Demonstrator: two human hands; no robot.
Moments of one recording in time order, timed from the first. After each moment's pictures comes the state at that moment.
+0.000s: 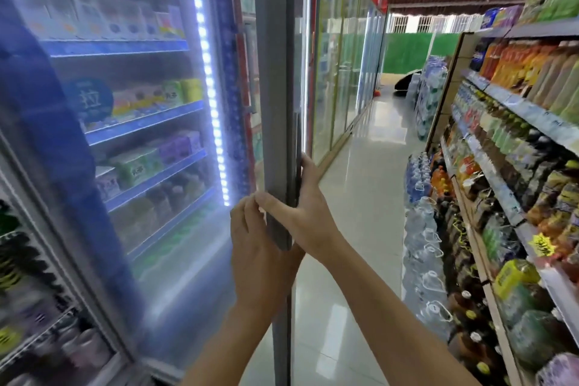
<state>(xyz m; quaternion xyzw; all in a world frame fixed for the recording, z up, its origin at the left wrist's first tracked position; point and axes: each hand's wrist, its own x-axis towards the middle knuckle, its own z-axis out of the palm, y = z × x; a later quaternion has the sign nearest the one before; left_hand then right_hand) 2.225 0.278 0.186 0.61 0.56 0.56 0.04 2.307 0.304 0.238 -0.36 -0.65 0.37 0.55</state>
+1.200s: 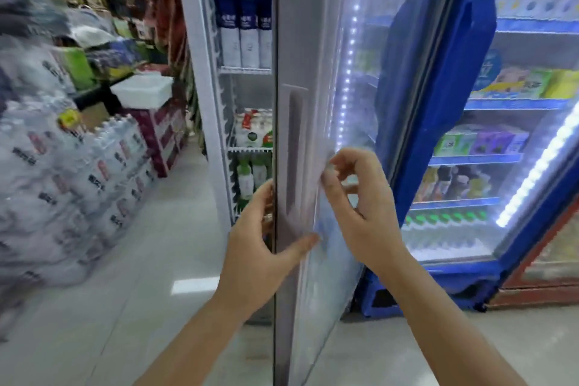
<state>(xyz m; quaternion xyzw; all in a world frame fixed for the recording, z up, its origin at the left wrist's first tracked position) 1.979 -0.047 0.183 0.37 0.68 0.63 -0.05 2.034 0.100 0.219 0.02 -0.81 0.38 0.44</state>
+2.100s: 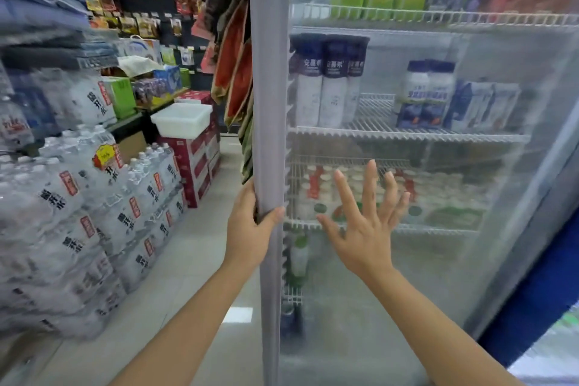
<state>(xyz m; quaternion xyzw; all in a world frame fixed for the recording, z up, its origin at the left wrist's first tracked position) 1.617 -0.036 0.185 0.26 0.74 0.61 -0.11 1.681 0.145 0.163 -0.12 -0.87 0.00 0.47</state>
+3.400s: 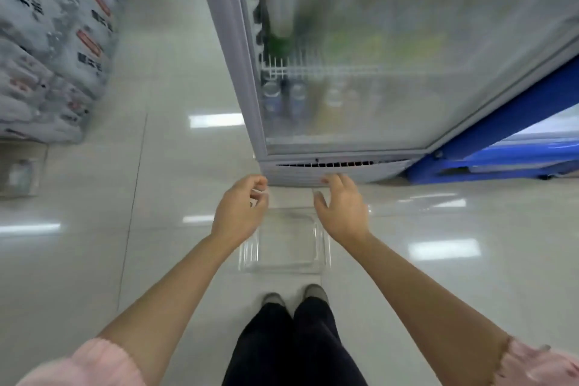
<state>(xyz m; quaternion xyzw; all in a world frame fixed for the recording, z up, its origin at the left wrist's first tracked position) 1.718 -0.082 -0.186 0.14 0.88 0.39 0.22 1.813 0.083 -0.190 -0.27 -0.91 0.30 0.02</state>
